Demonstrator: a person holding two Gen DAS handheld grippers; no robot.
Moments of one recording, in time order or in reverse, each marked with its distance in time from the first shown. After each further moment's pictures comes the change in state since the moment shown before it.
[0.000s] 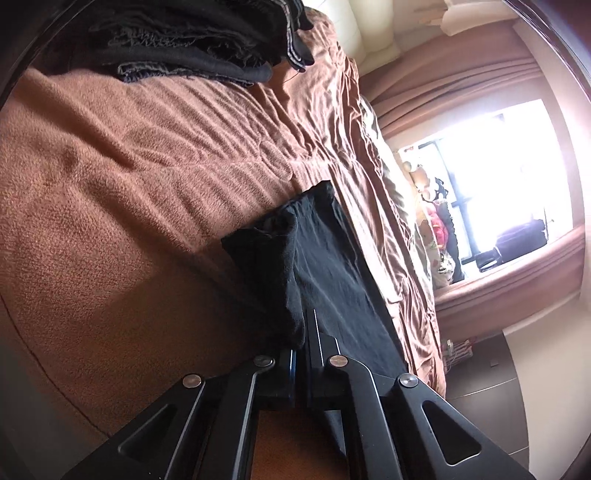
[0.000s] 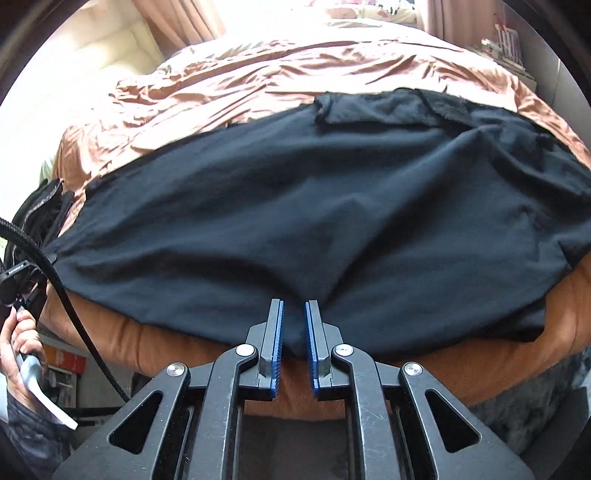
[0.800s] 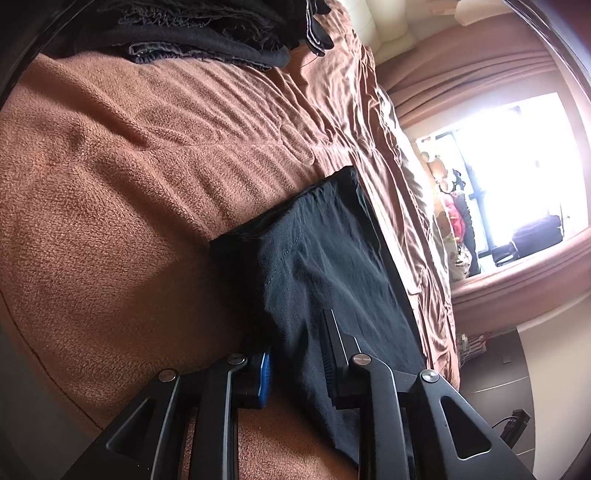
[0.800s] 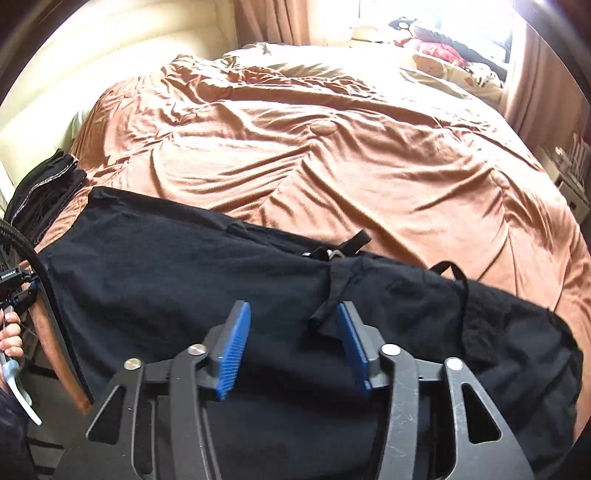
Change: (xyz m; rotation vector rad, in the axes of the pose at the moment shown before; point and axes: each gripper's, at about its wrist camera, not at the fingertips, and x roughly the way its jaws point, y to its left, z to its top) left arm 0.016 0.010 -0.002 -0.018 0.049 0.076; right arm 0.044 0.001 0.152 -0.394 -0.045 0.030
